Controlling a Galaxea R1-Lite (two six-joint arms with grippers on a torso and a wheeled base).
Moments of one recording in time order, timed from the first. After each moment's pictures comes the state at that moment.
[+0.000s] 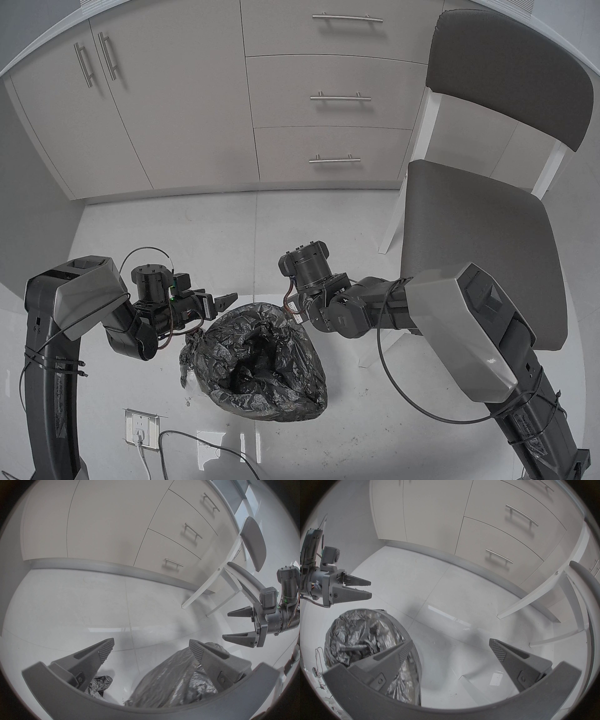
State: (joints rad) left arm -0.12 2.51 -1.09 -1.08 -0.39 -0.14; right arm 0.71 2.64 -2.00 -0.02 -0.52 -0.06
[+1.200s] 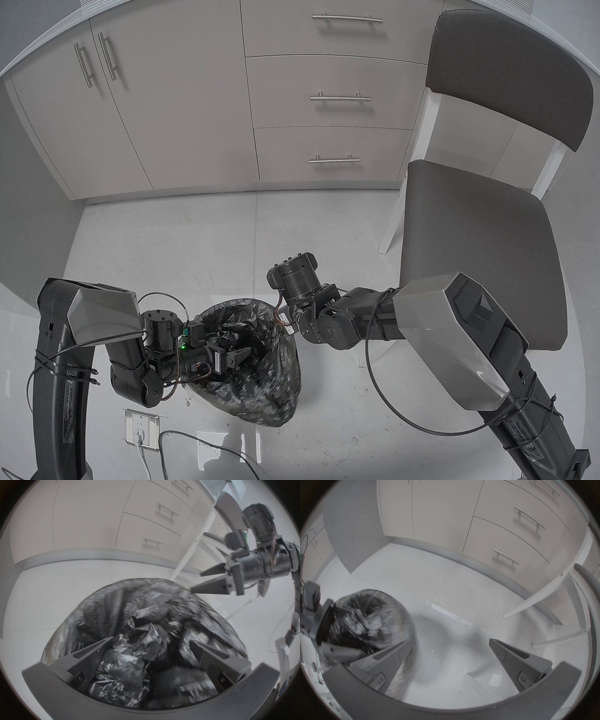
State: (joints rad) left arm -0.20 2.54 -0.73 -1.34 -0.39 -0.01; right arm 0.74 2.67 -2.00 -0.02 -0.52 -0.06
